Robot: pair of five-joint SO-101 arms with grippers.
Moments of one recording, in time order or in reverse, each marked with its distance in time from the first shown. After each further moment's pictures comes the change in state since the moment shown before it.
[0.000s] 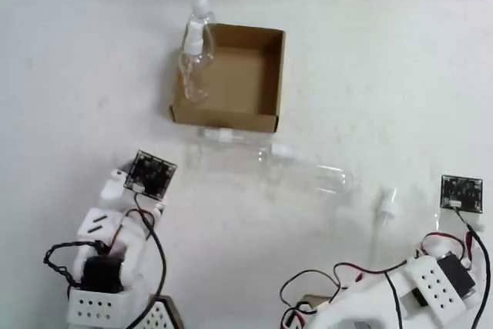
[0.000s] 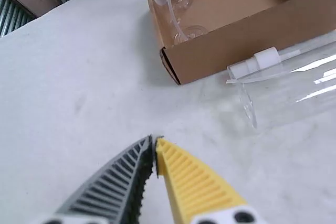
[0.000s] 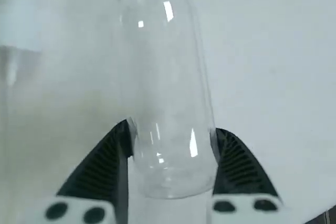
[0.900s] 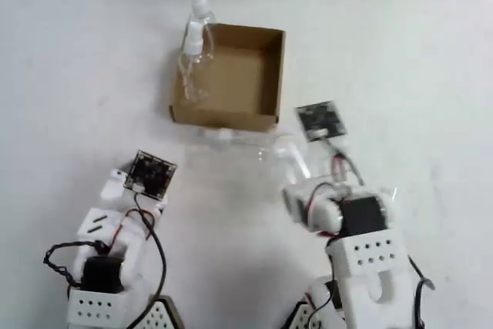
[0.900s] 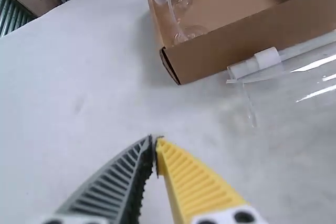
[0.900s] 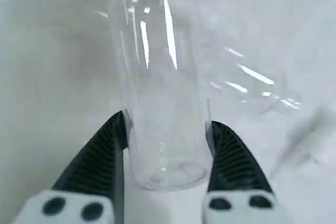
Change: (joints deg) left arm 0.0 0.0 0.0 0.0 0.0; right arm -67.7 0.0 -22.0 27.3 -45.9
